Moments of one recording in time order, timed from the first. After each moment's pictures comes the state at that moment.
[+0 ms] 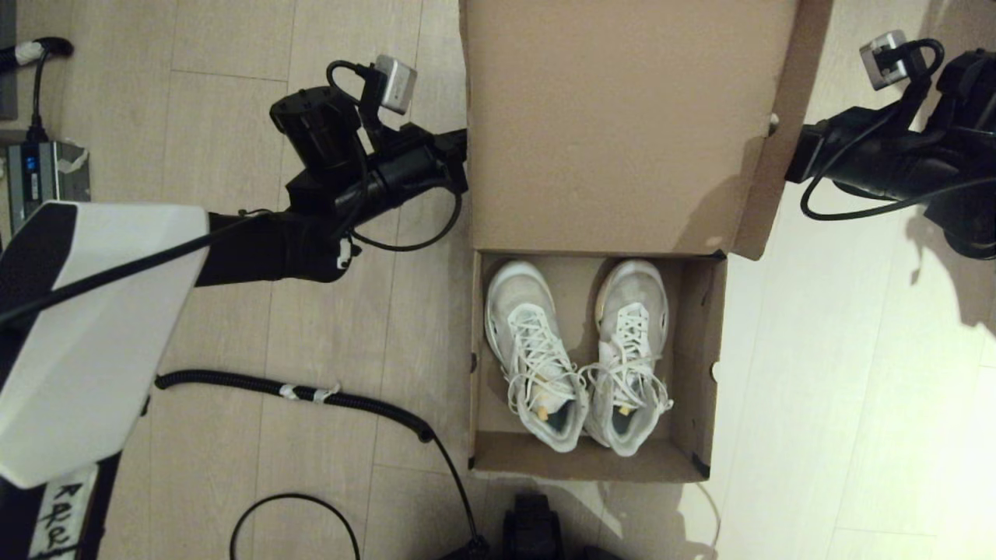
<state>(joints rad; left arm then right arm) -0.38 2.24 -1.94 -0.70 -0.60 0.01 -0.08 1.90 -1.55 -0.57 0.70 0.00</state>
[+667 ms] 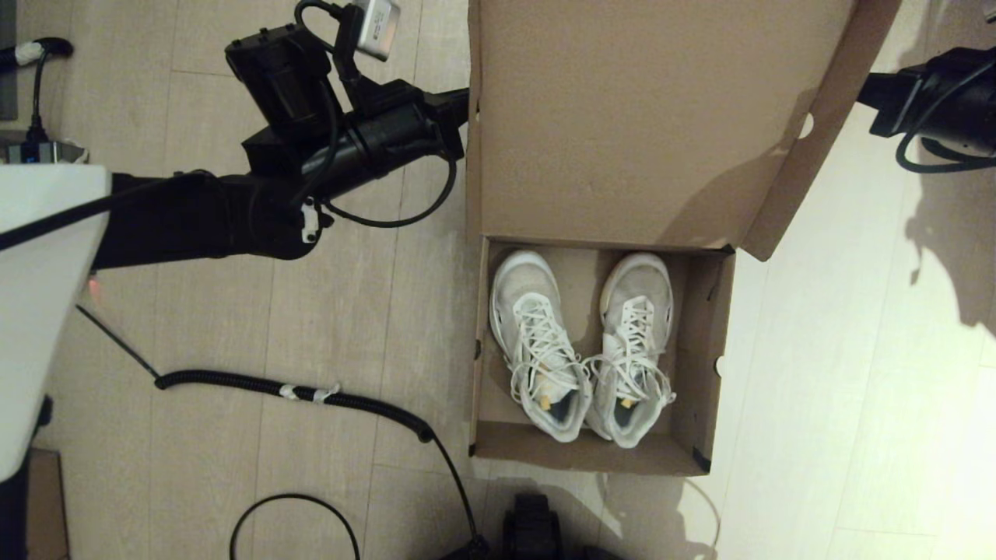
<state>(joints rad) -0.41 2.09 -1.85 -0.62 -0.57 0.01 -0.17 1.72 -1.53 -0.40 0.68 0.02</state>
